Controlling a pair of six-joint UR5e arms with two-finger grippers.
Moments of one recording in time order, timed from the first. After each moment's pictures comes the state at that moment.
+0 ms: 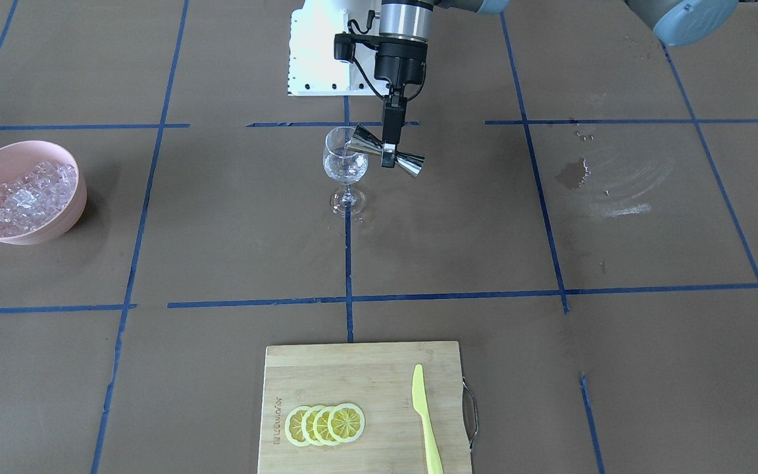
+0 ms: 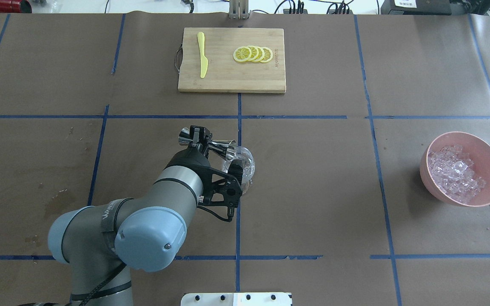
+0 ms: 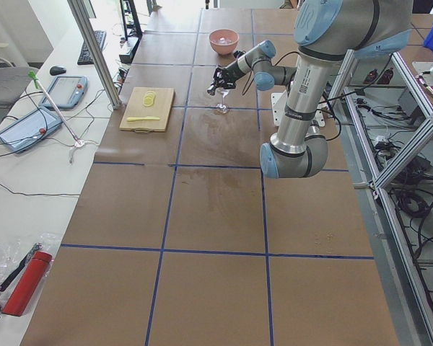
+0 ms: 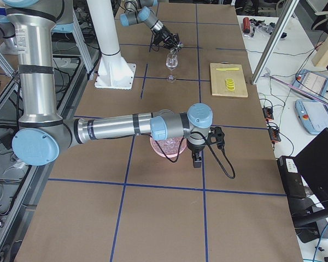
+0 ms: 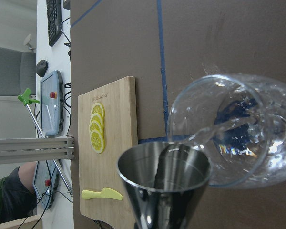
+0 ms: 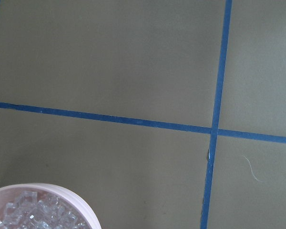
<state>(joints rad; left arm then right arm) -0.25 -2.14 -1.97 -1.69 -0.96 0.44 1.48 -1.55 1.71 -1.53 2.39 0.10</state>
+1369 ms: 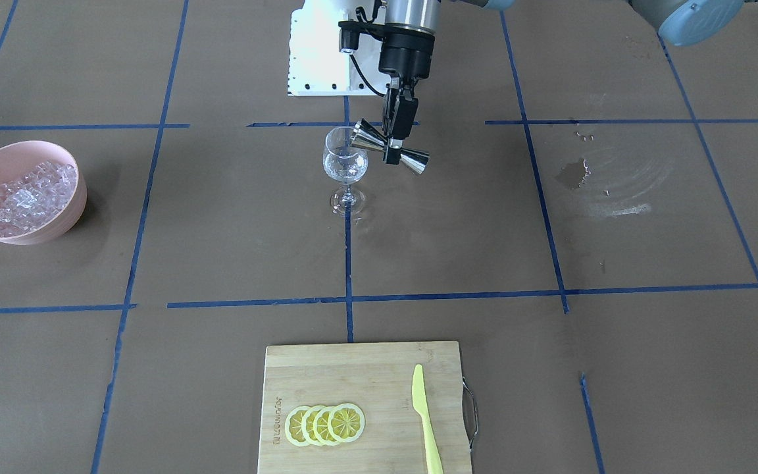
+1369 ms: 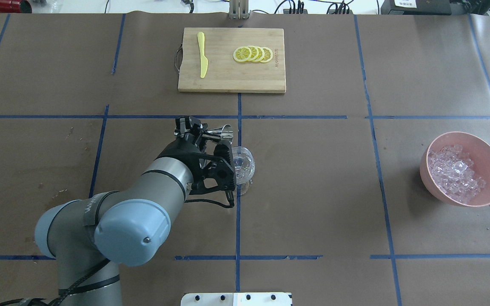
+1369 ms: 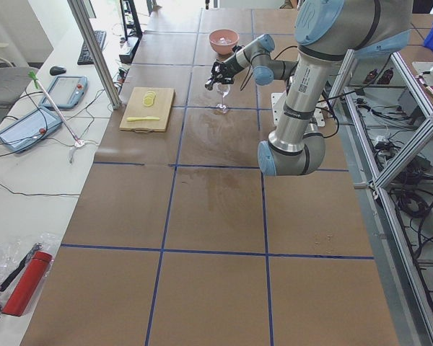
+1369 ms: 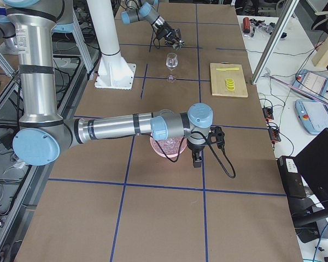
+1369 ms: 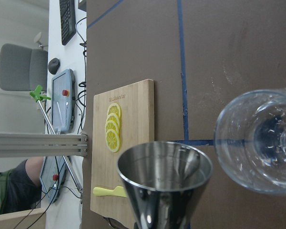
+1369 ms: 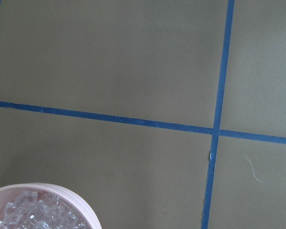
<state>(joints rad) -0.28 -2.07 -2.00 -1.82 -0.97 0.13 1.48 -1.55 1.71 -1.53 2.39 0.09</state>
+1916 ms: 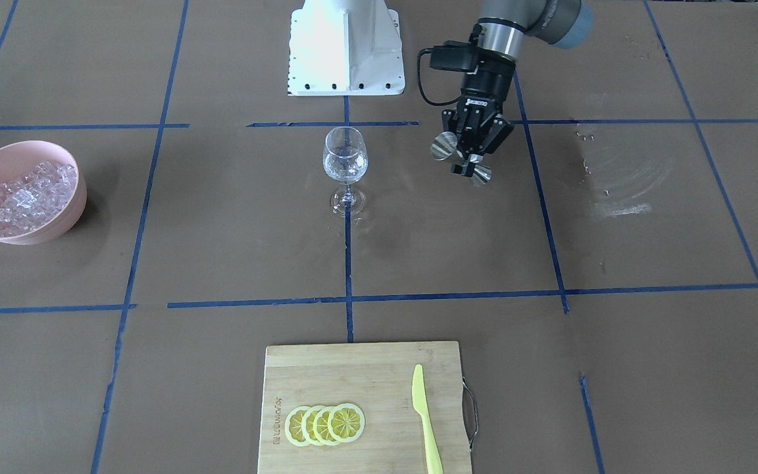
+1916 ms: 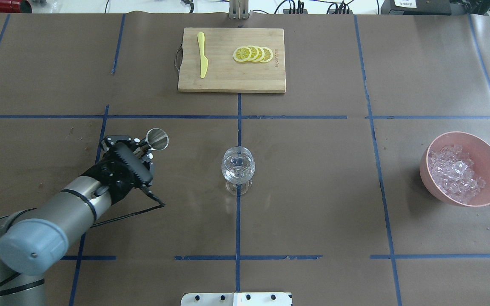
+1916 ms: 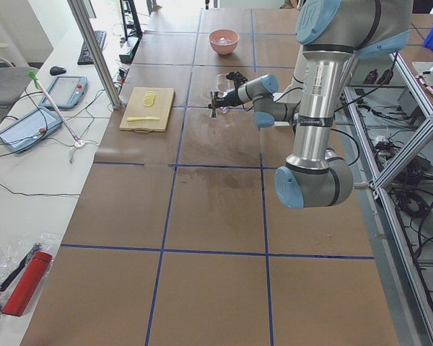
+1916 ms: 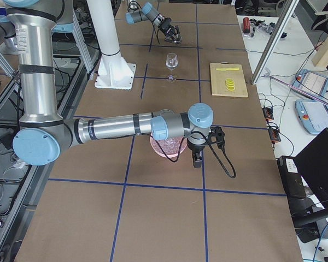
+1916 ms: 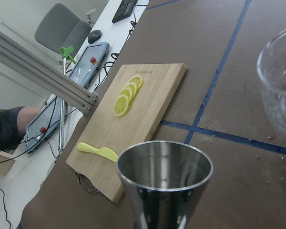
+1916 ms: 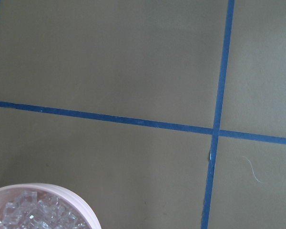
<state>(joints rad) -0.29 -1.64 -2.01 -2.37 -0.97 -0.26 1.48 -1.55 1.71 -1.53 2.39 0.09</state>
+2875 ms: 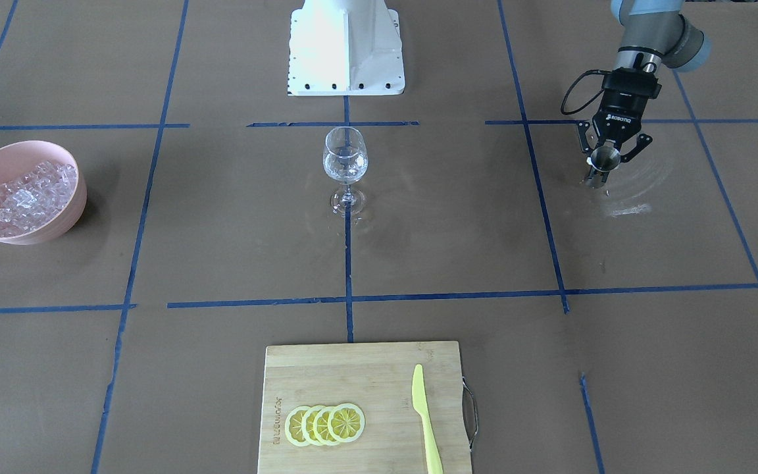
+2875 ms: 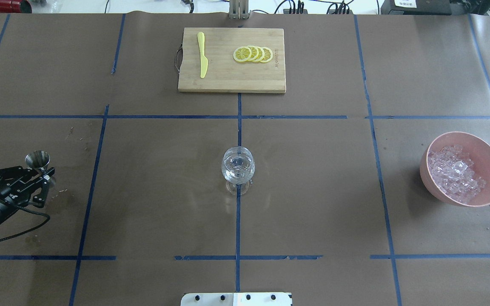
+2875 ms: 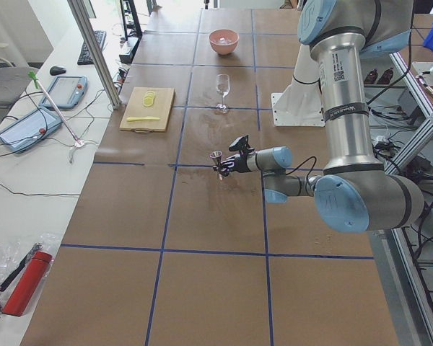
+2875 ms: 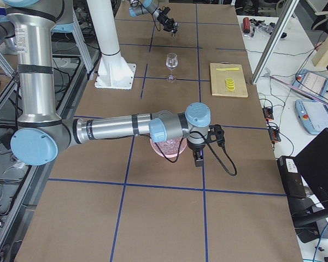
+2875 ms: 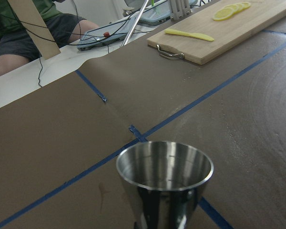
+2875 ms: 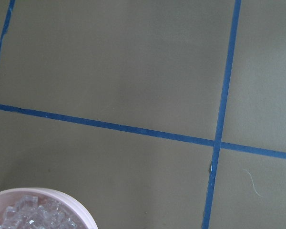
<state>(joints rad) -0.29 -1.26 -1.74 -3.04 -0.96 -0.68 1.48 -1.56 1.71 -1.45 2.39 0.10</state>
